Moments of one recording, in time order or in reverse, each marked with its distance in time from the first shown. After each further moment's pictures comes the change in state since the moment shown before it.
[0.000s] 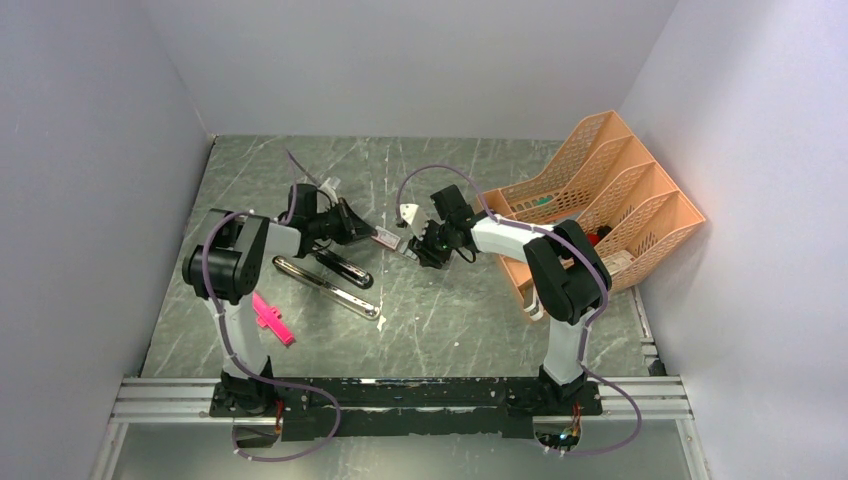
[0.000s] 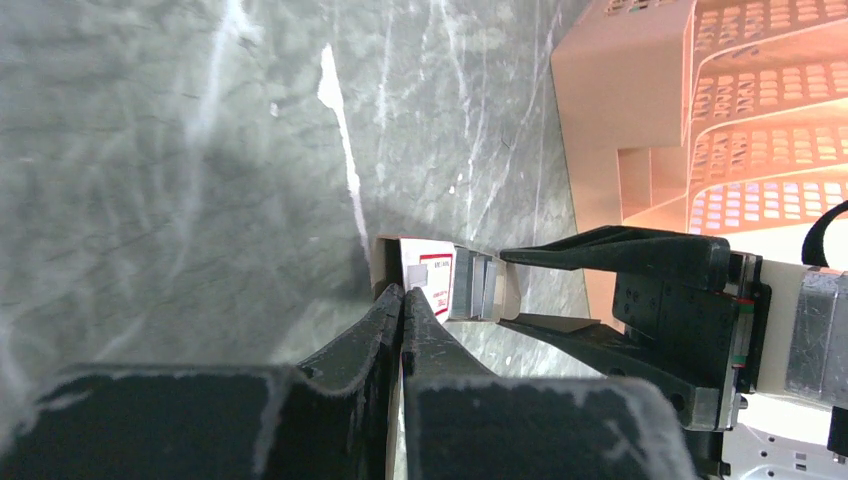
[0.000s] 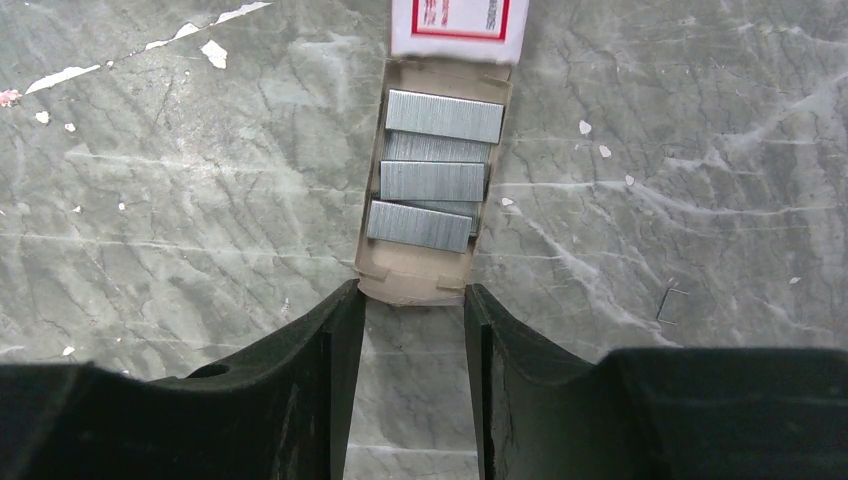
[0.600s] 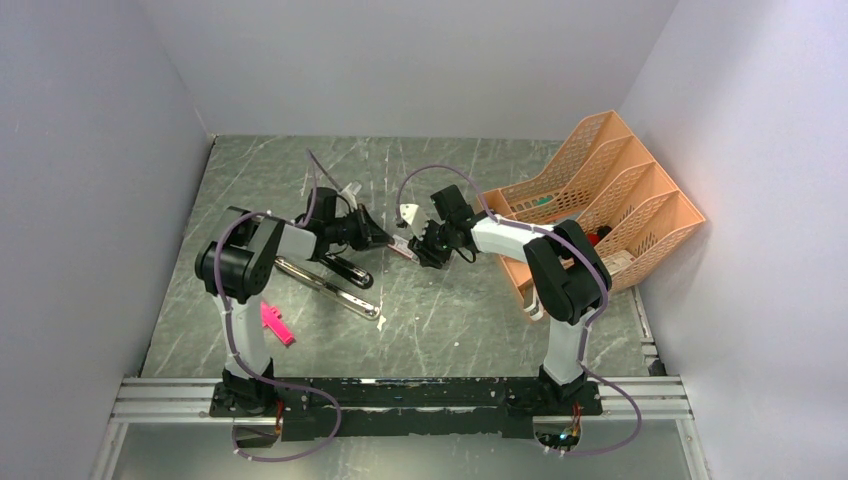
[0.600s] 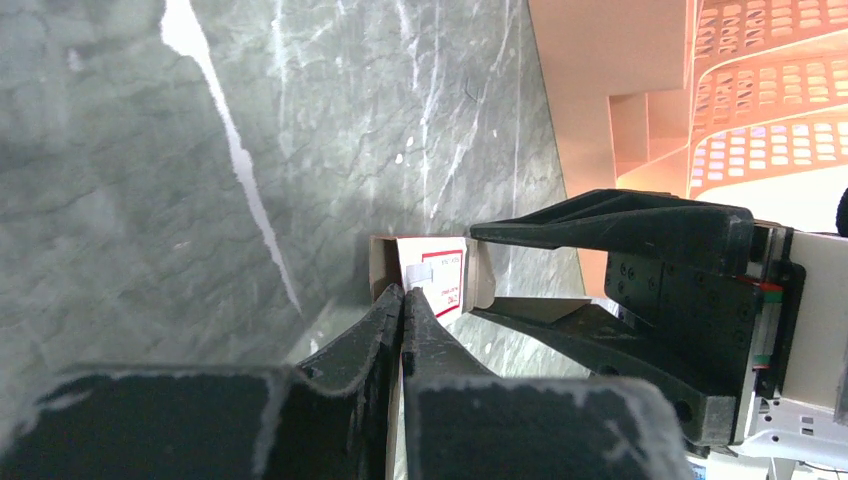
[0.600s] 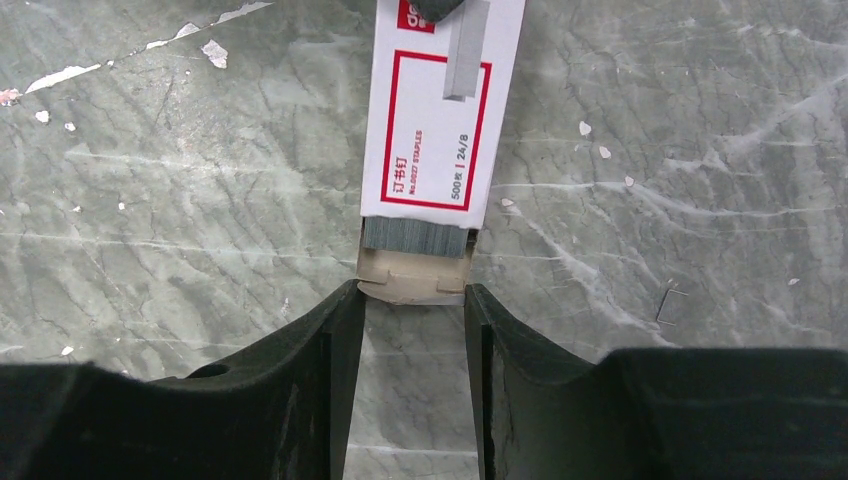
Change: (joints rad) left arm -0.098 0.033 0.024 0.010 0.010 -0.011; right arm 0.000 -0.001 -0.002 0.005 -0.002 -0.003
